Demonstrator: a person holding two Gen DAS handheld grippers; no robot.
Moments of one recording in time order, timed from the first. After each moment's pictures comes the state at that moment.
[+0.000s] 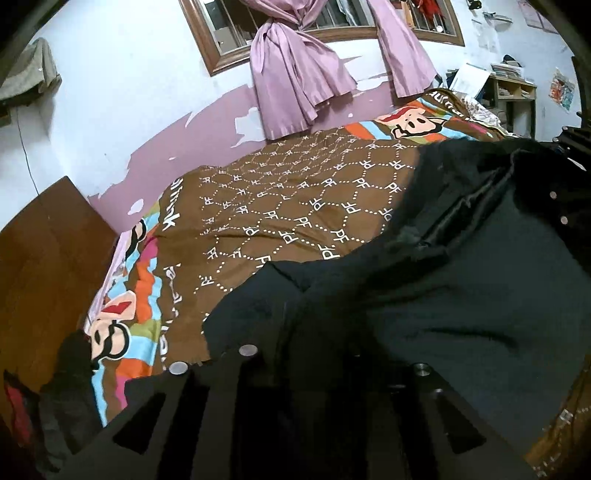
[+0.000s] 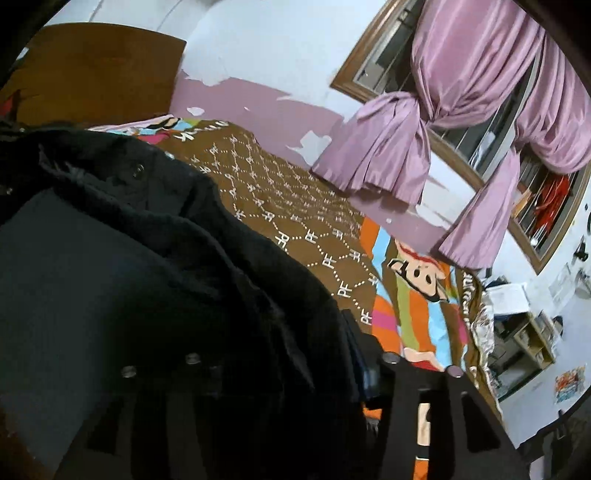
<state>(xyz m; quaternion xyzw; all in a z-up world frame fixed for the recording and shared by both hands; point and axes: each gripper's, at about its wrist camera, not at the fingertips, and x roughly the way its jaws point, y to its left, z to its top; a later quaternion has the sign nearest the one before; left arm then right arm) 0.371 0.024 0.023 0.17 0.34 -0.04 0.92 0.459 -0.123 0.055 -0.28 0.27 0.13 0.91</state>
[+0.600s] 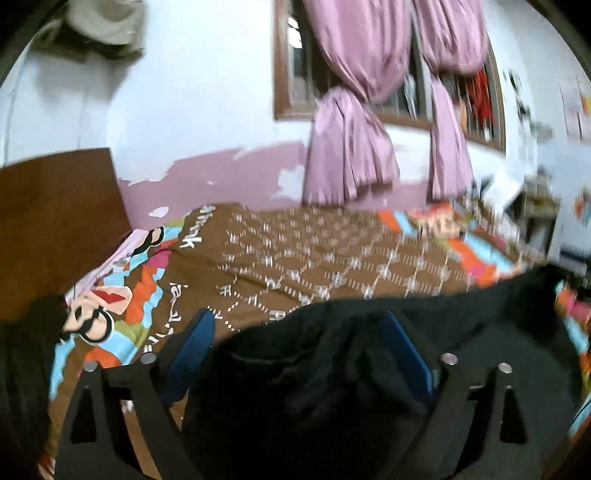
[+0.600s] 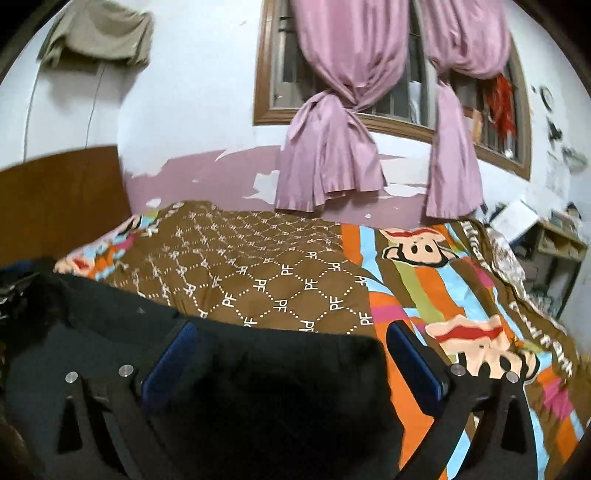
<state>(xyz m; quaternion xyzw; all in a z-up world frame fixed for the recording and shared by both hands) 0.355 0.076 0.065 -0.01 0.20 -0.01 0.98 0.461 -0.205 0.101 -0.04 0.22 0.12 0.97</state>
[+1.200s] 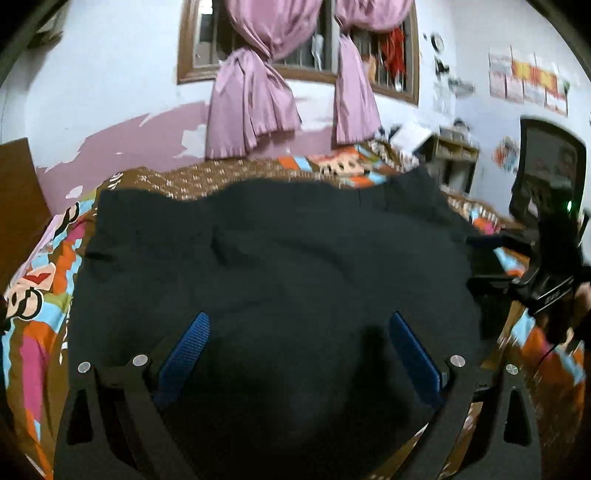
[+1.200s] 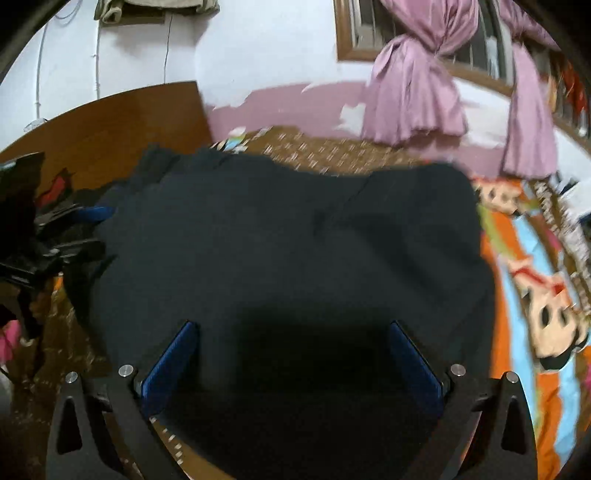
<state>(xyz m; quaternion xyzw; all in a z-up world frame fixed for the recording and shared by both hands) 0.305 0.008 0.014 0.06 0.29 -0.19 0.94 0.392 -0.191 0.020 -0.08 0.35 0.29 0.89</state>
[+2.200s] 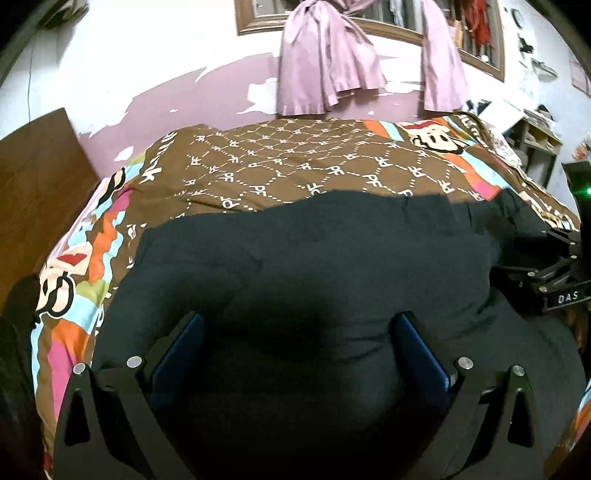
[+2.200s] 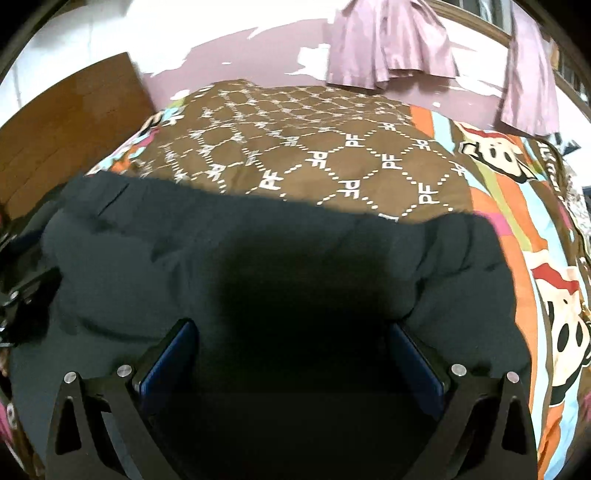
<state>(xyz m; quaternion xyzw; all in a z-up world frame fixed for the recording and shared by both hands) 0.452 0.040 0.004 0.05 0.38 -0.03 0.93 0.578 -0.146 -0.007 -0.07 0.45 0.19 0.87</state>
